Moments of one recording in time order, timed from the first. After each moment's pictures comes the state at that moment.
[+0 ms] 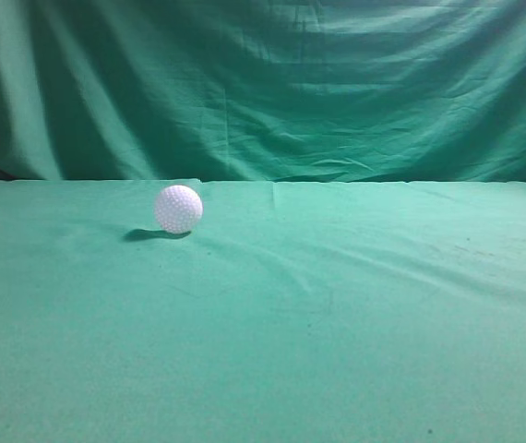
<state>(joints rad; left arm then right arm) -0.08 -0.01 0.02 0.07 0.35 -0.02 0.20 -0.01 0.03 -0.19 0.39 0.29</state>
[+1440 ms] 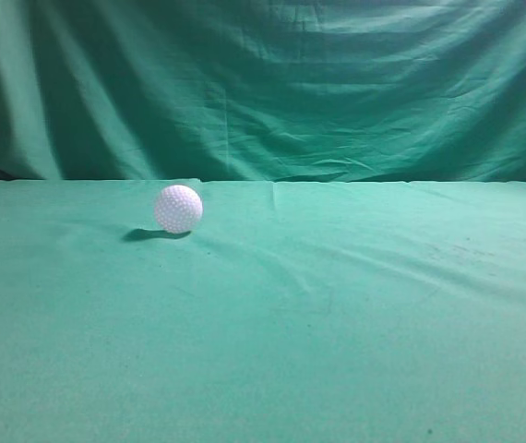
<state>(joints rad) -0.08 -0.01 0.02 0.11 0.02 -0.02 0.20 -0.01 0.03 -0.19 0.39 0.29</state>
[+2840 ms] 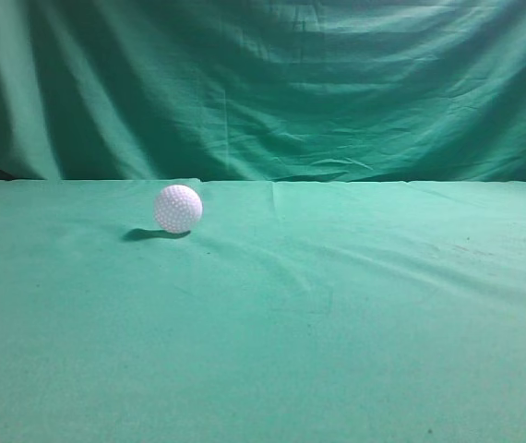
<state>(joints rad) -0.08 0.46 -0.29 0.05 0.12 -0.37 0.20 -0.01 0.03 -0.19 0.39 0.30</state>
